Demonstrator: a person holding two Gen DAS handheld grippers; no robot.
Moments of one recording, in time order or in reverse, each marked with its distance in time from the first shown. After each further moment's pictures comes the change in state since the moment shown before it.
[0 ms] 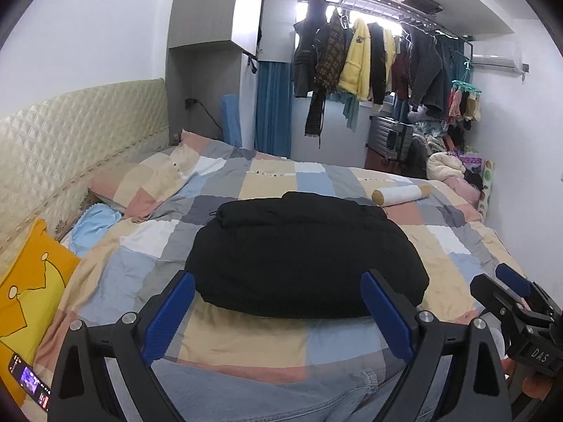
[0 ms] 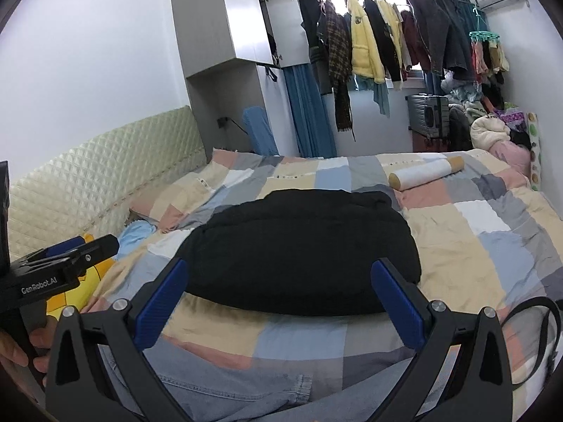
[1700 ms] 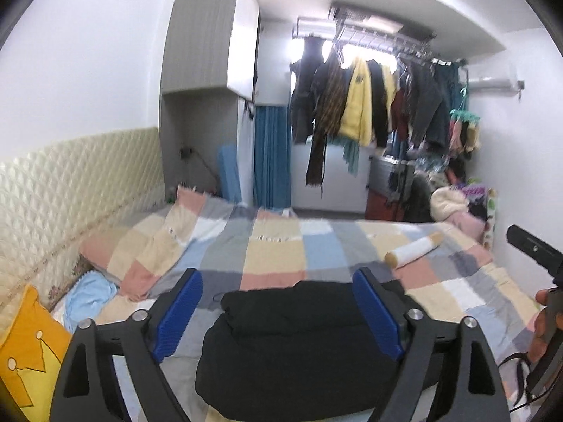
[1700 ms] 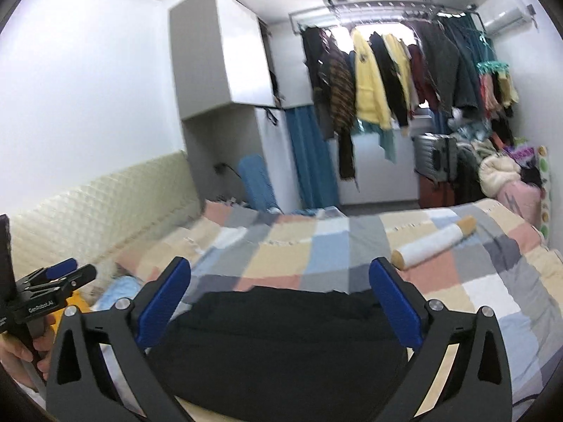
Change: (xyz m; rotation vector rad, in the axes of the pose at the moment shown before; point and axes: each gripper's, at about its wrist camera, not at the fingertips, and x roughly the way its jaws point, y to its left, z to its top) left arm 0.045 0.025 0.130 0.036 -0.194 -0.015; right arm 0.067 -0.040 0.150 -0.023 -0.162 0.045
